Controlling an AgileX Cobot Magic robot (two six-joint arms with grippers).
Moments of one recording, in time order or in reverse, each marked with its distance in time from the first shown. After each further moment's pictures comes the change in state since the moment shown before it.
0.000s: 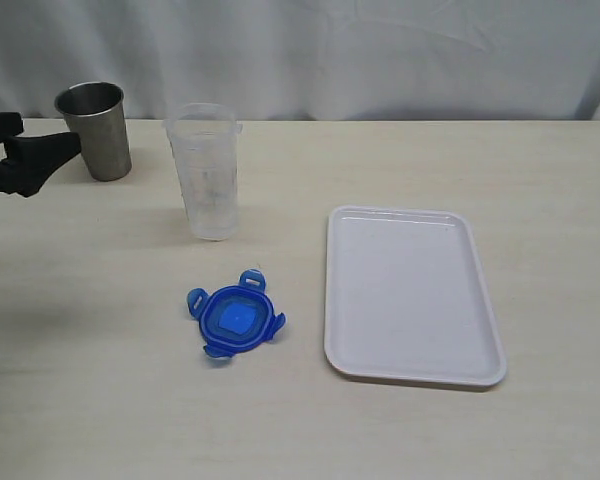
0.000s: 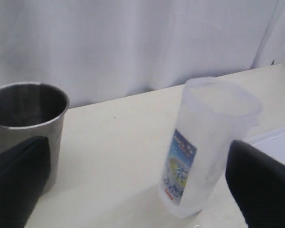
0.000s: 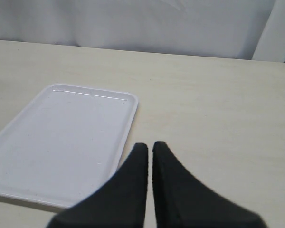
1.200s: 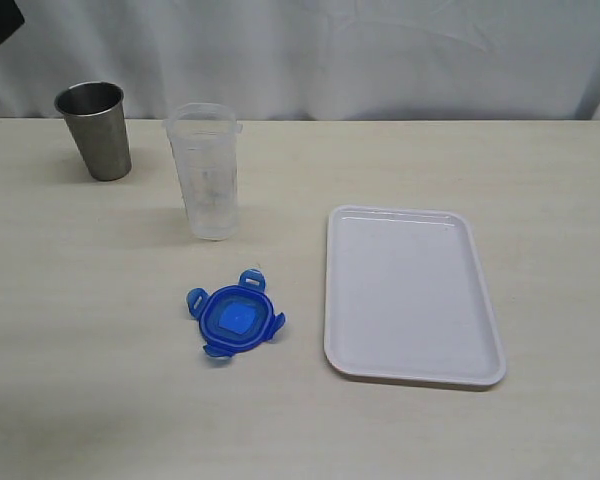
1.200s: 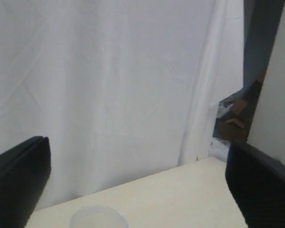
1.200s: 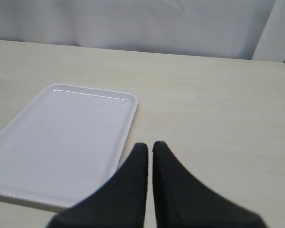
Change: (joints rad) left arm 0.000 -0.504 0.122 -0.020 -0.161 -0.355; right arm 0.000 0.000 0.000 0.000 0.000 0.000
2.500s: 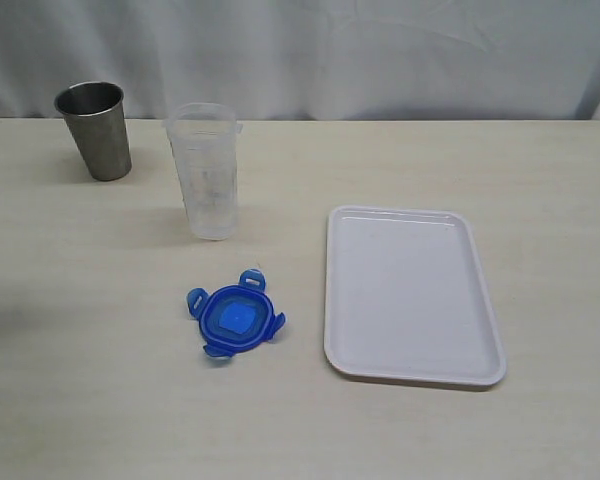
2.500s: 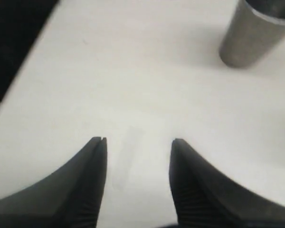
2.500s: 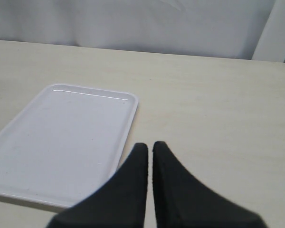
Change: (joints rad) left arm -0.221 0.181 -0.314 -0.781 1.638 0.704; right arm 0.000 0.000 0.000 0.000 0.000 0.000
